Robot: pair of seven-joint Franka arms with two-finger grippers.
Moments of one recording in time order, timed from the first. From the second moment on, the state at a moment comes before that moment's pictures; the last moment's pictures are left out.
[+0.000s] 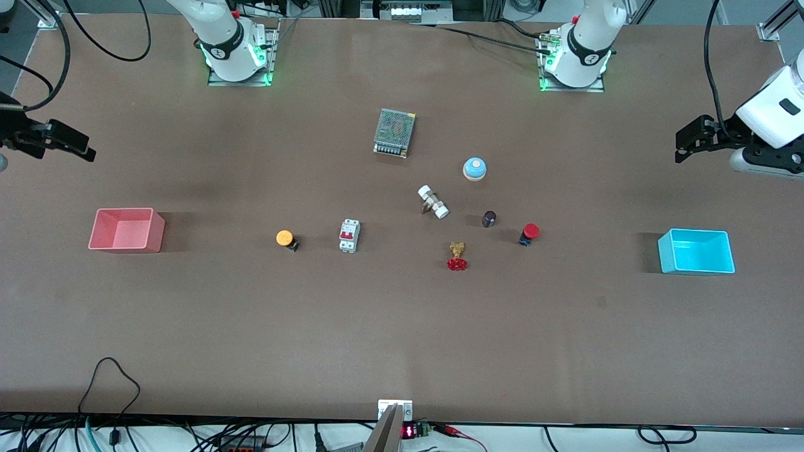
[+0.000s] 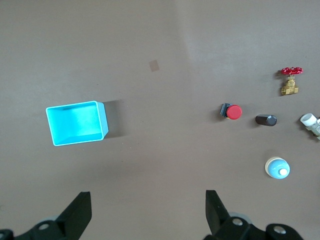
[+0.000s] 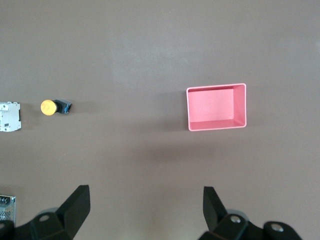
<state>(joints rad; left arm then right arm) -0.03 0.00 -0.01 -1.62 0.04 1.60 0.13 -0.05 -0.05 -0.05 -1.73 0.02 1.65 -0.04</state>
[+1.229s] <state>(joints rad) -0.02 0.00 -0.01 -1.62 0.04 1.60 0.13 -0.04 -0.07 -0.04 -1.73 0.02 1.61 -0.04</state>
